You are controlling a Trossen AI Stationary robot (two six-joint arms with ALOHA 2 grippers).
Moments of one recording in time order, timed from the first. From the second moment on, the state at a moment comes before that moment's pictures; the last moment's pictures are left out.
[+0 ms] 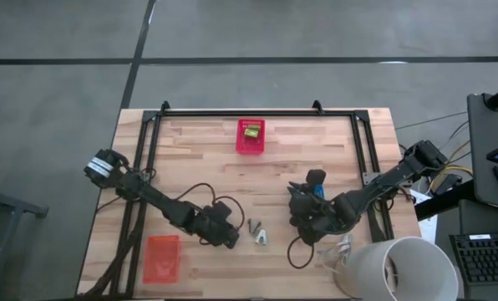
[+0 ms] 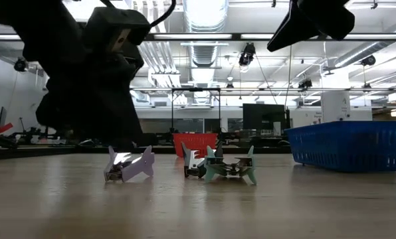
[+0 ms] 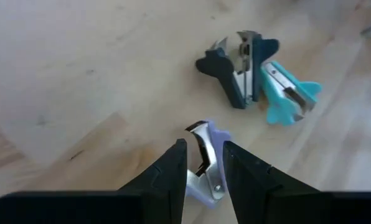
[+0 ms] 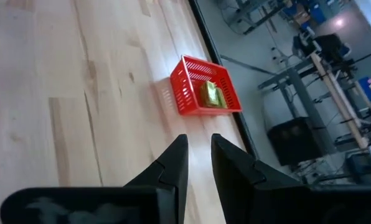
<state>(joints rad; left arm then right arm) -0.48 1.68 0.88 -0.11 -0.34 -1.30 0.53 1.56 1.14 -0.81 1.05 0.39</state>
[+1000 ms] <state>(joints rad) -0.55 1.74 0.98 -0.32 -0.45 -1.55 0.53 1.56 1.15 -0.70 1.05 0.22</state>
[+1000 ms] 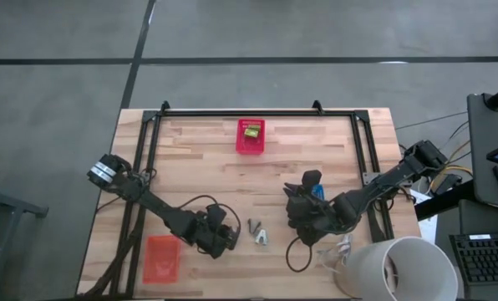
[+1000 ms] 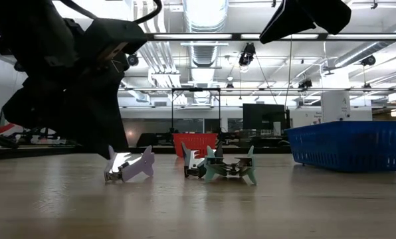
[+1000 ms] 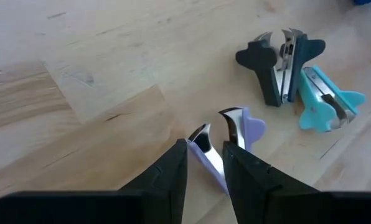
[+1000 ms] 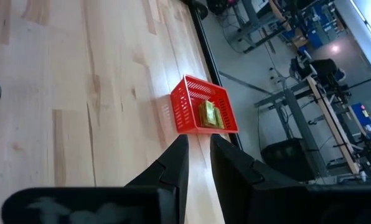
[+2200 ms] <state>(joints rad) -0.61 1.71 1.01 -0.35 -0.36 -1.38 0.53 1.56 1.13 -0.70 1.05 0.23</state>
